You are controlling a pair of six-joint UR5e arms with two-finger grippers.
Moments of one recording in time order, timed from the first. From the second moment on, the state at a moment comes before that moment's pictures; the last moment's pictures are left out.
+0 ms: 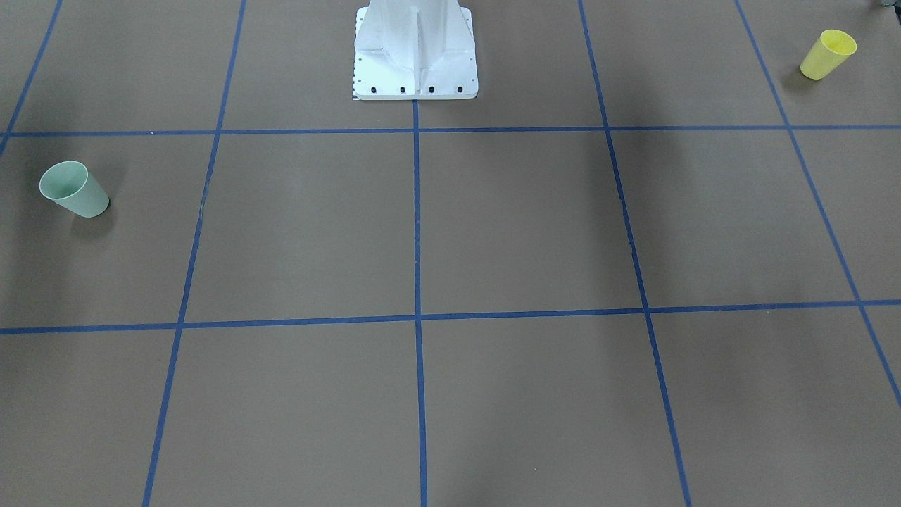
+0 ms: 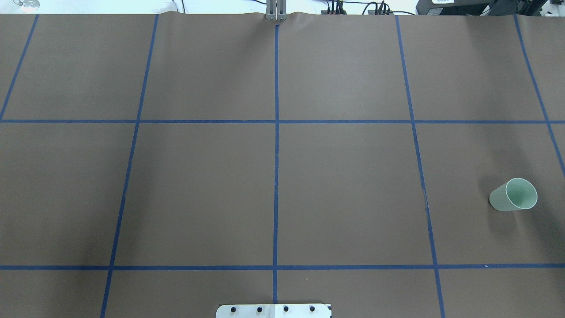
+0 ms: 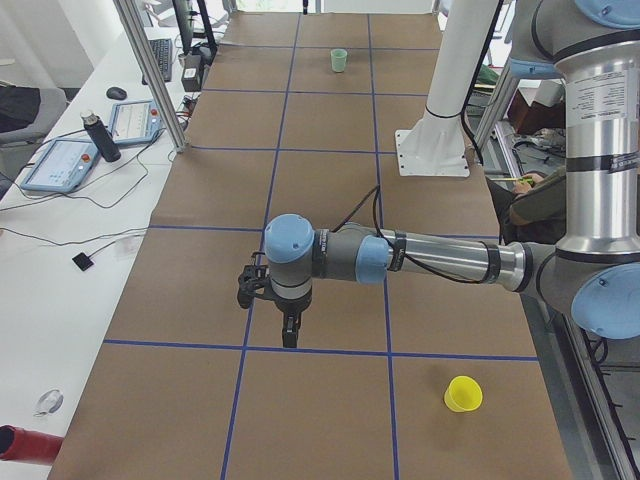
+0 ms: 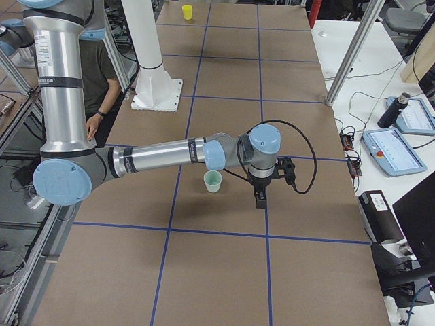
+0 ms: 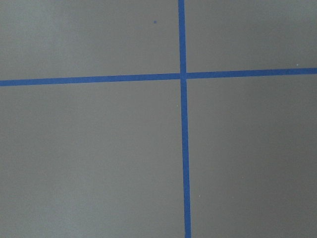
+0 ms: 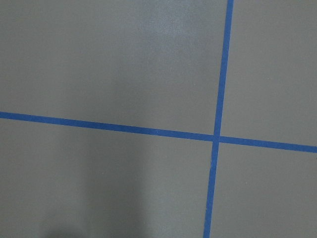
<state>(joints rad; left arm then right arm) -1.56 -1.45 -1.80 -1.54 -2.31 -0.03 1.46 -1.53 1.72 -1.56 2.32 0.11</state>
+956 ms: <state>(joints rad) -1.56 -1.45 -1.80 -1.54 -2.36 -0.03 1.47 -1.54 1.72 -1.56 2.34 0.11</state>
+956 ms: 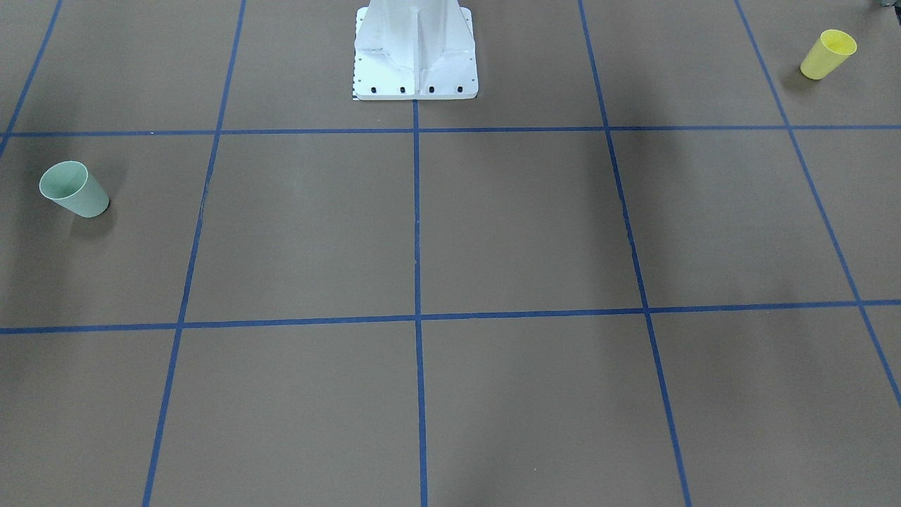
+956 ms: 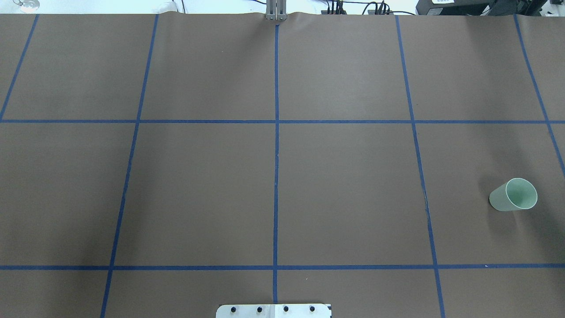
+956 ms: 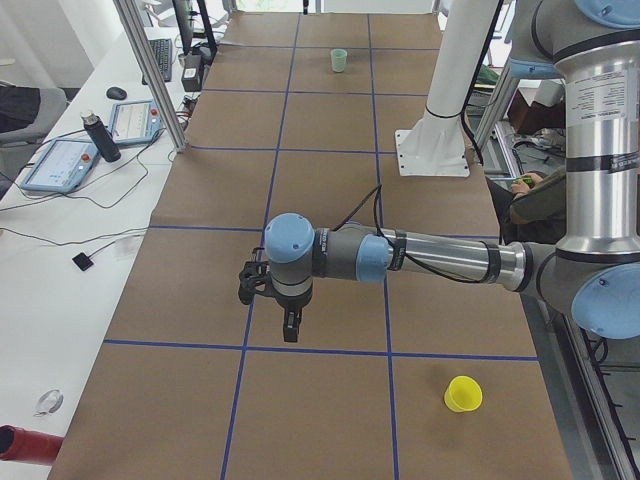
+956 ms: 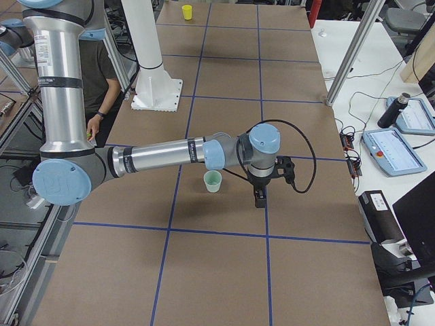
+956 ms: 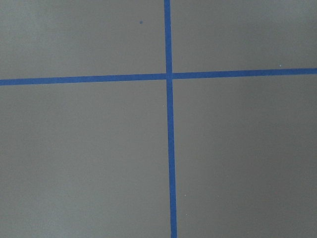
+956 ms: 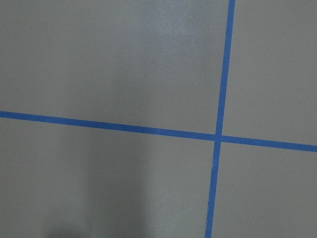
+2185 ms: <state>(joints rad) -1.29 -1.40 -1.80 -1.89 -2.36 -0.91 1.47 -1.57 1.72 -1.56 2.41 0.11</state>
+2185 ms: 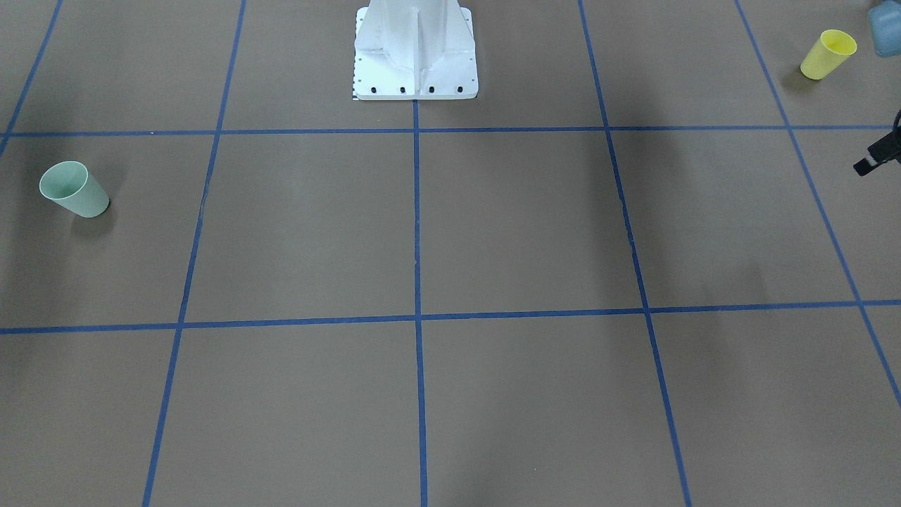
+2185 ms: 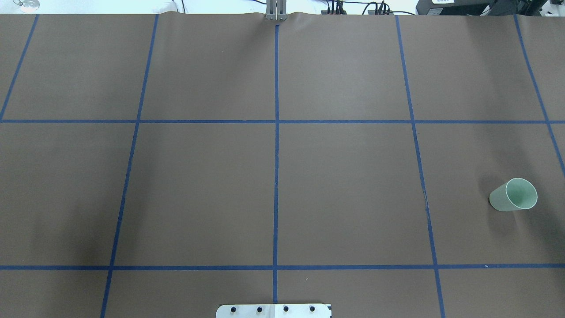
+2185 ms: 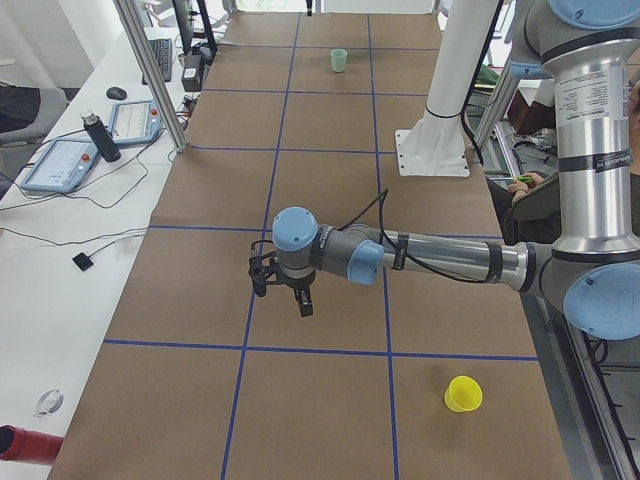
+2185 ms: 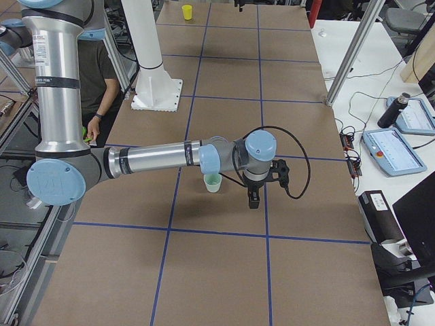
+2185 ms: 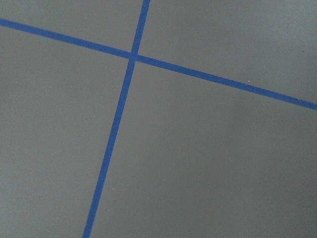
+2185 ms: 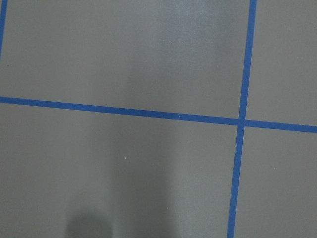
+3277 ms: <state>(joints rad) -0.65 -1.21 -2.02 -1.67 -1.68 -2.07 1.47 -1.57 1.76 -1.56 2.40 0.11</state>
